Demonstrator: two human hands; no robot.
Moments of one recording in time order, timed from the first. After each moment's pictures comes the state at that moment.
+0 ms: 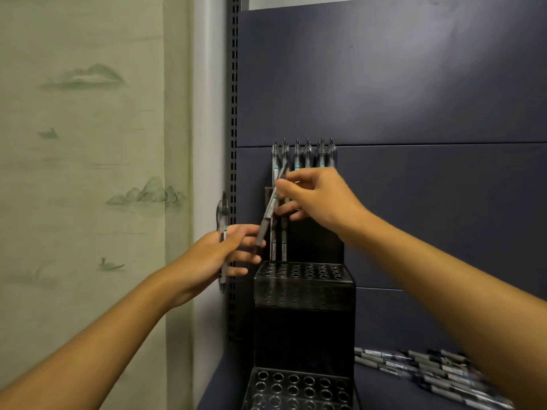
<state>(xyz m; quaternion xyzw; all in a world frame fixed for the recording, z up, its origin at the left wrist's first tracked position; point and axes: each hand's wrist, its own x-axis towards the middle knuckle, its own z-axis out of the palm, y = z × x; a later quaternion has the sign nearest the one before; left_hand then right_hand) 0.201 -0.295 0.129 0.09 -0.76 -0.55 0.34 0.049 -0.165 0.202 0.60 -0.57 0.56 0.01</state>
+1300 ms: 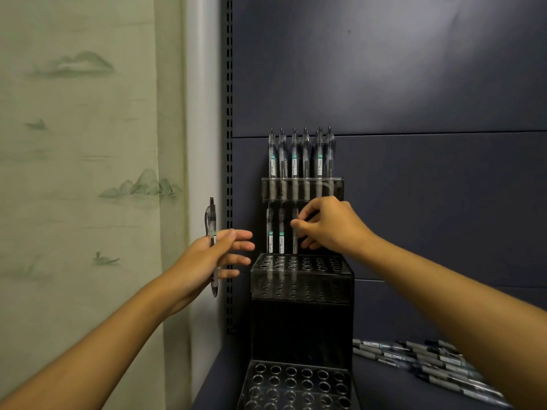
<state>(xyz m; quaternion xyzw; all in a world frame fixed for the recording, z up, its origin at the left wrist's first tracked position) 0.196 -0.309 0.106 0.13 -0.74 -0.55 0.37 0.014 -0.169 0.161 0.55 -0.71 0.44 0.06</state>
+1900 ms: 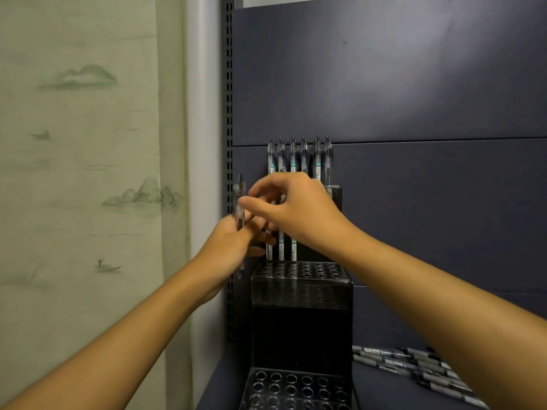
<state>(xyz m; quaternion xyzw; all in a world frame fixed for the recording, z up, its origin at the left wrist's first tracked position) 0.176 -0.263 0.142 0.06 -0.76 -0.47 0.44 0.086 -0.158 0.193 0.63 -0.60 0.46 0.17</state>
